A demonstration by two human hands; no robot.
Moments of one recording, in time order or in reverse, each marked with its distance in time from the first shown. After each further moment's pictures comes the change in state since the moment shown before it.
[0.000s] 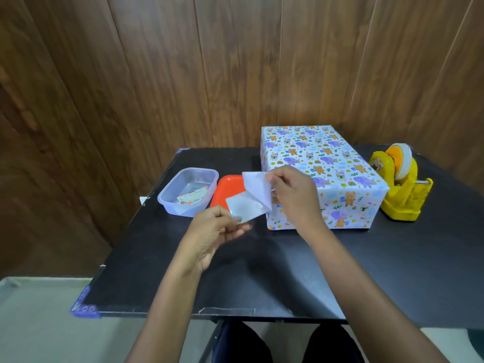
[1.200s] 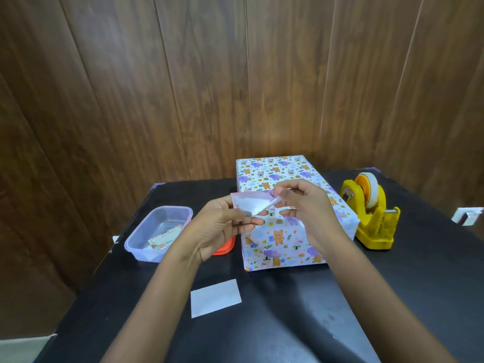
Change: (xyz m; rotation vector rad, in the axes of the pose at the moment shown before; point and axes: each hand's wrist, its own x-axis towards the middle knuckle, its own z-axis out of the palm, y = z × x) left_hand 0.044 0.058 0.063 0.032 -0.360 0.061; right_hand 0.036 -0.004 -0.068 0.364 0.015 0.276
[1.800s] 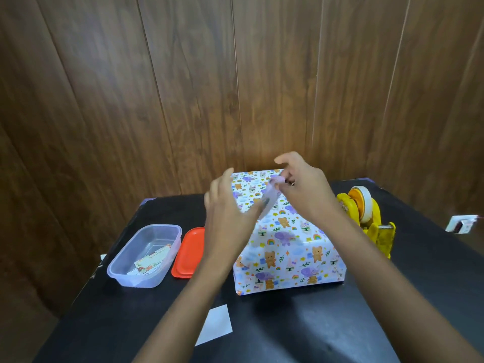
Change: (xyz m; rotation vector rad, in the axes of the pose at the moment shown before) left_hand 0.036 0.004 0.040 0.819 0.526 0.492; right_hand 0.048 -0.033 -0.017 -0.717 0.005 -0.475
